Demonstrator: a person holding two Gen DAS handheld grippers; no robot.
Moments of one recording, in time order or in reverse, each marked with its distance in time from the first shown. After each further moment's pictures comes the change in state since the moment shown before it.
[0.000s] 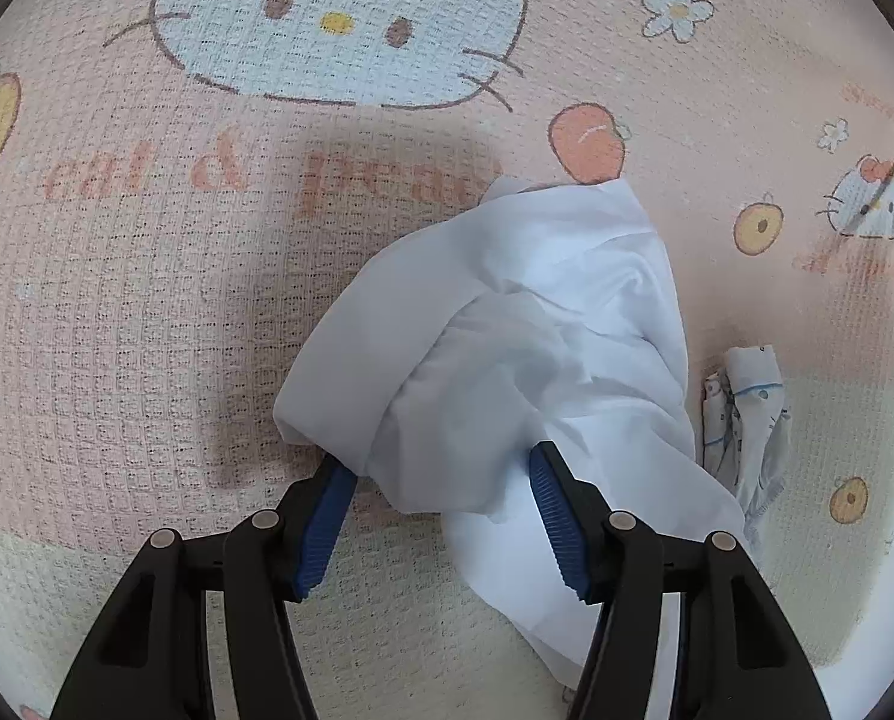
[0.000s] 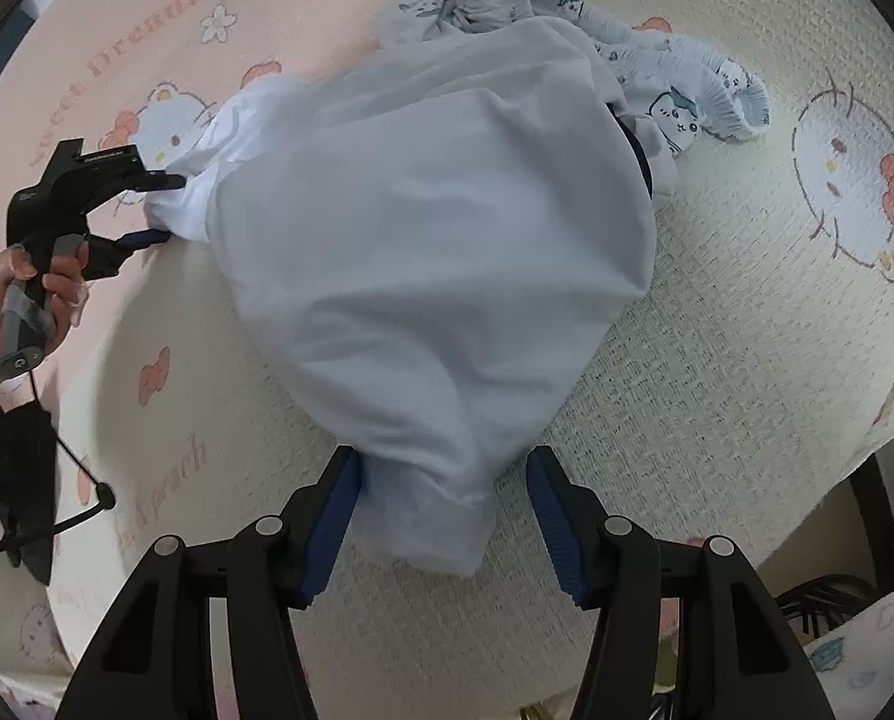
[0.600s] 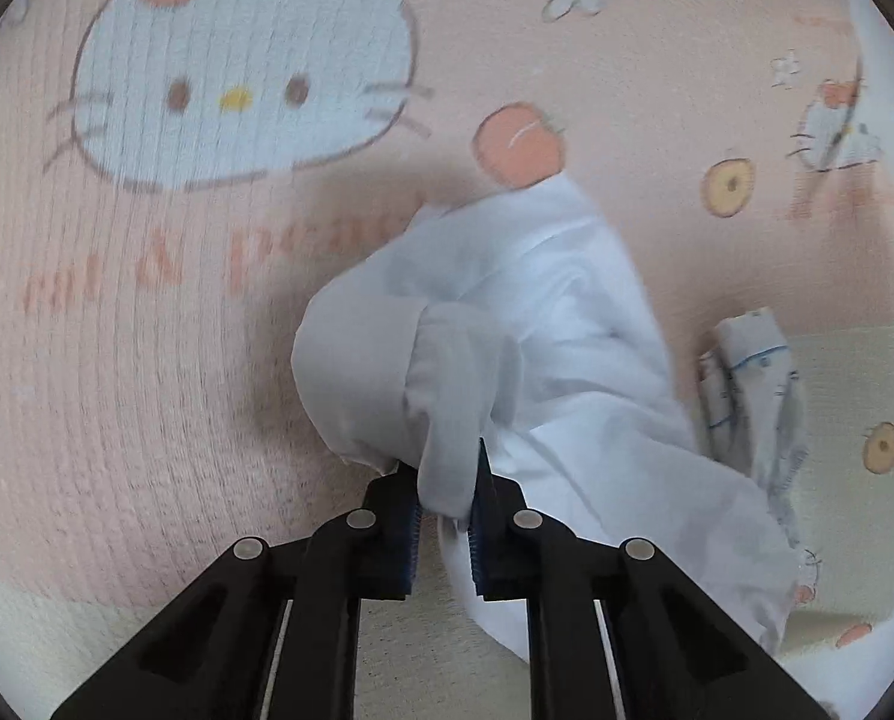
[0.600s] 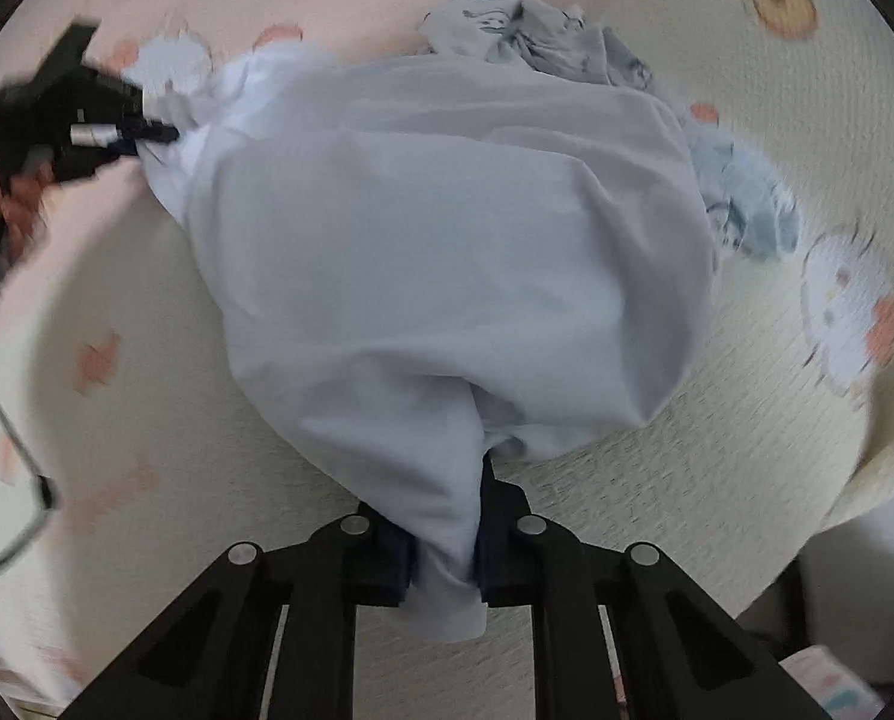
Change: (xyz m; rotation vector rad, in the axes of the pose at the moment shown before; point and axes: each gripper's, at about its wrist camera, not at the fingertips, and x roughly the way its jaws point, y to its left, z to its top) left arm -0.005 -0.039 0.021 0.192 -0.064 0.056; right arm 0.007 0.045 0.024 -0.145 0.003 -0.147
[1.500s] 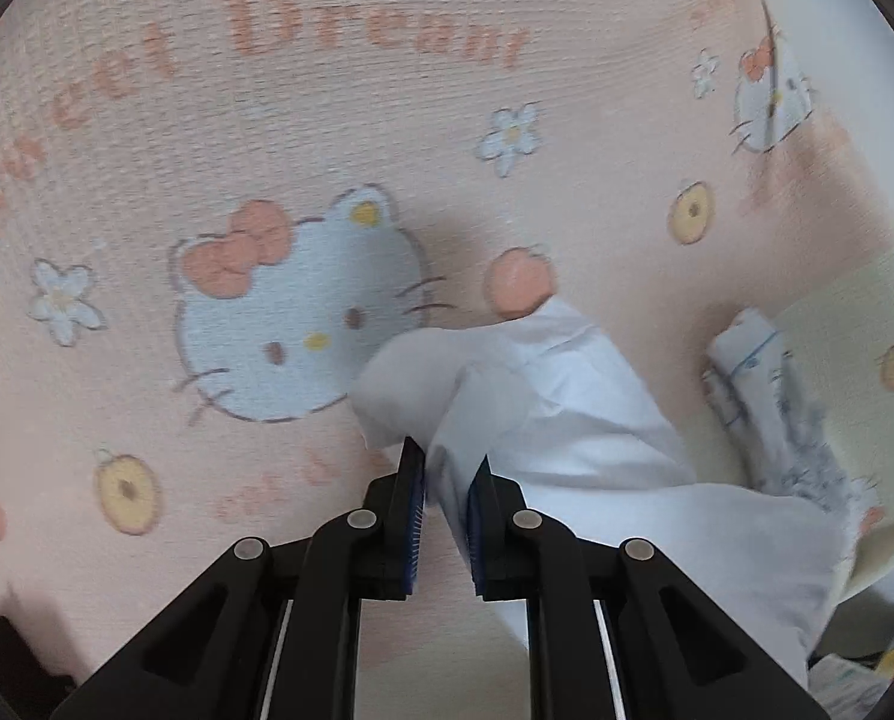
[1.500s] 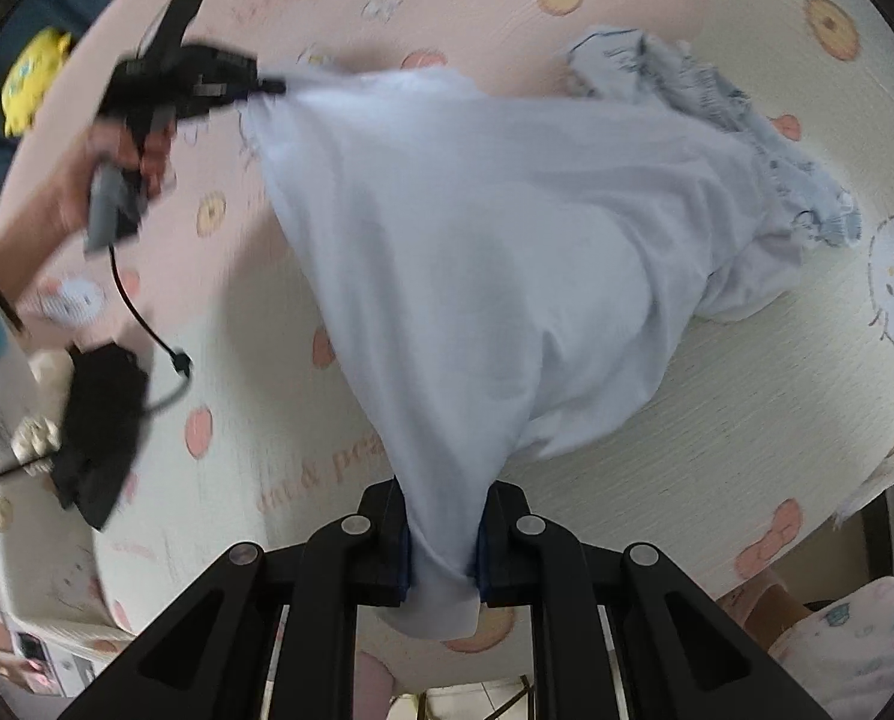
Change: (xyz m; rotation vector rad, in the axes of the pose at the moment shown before) left arm -0.094 -0.008 0.032 0.315 -0.119 0.198; right arm -0.068 0.071 -0.025 -0.021 0.042 0.260
